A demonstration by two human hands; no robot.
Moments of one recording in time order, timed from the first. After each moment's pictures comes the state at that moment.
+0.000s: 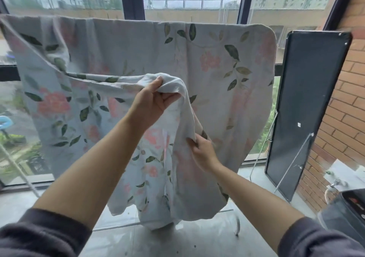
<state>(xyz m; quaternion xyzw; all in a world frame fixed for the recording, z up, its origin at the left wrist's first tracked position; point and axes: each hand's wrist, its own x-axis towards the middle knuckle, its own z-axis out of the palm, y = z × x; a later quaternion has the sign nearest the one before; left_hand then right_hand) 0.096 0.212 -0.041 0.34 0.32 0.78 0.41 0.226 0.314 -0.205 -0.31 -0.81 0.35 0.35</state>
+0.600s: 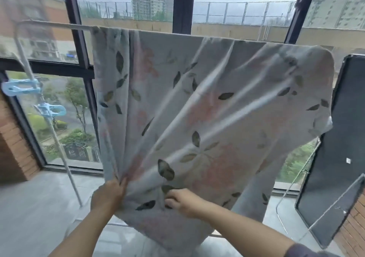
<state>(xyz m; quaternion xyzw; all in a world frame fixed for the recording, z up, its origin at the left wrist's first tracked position) -0.007 0.044 -0.270 0.20 0.96 0.17 0.04 0.159 0.220 -0.259 -0.13 -0.95 0.29 -0.07</state>
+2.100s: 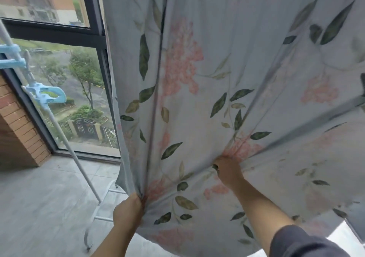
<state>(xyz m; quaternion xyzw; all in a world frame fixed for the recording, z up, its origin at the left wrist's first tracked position) -0.248 0.040 -0.454 0.22 0.97 0.09 0.10 -0.111 0.327 -0.371 -0.28 -0.96 0.03 0.06</state>
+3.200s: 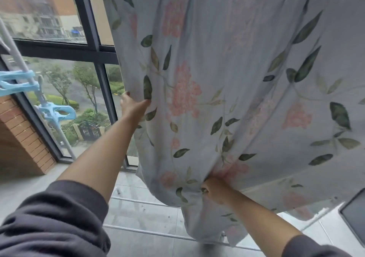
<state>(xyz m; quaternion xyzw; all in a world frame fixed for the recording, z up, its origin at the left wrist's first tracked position) -0.358 0.172 -0.158 0.12 0.79 0.60 0.06 -0.099 0.318 -0.347 -0.19 -0.96 0.13 -0.15</state>
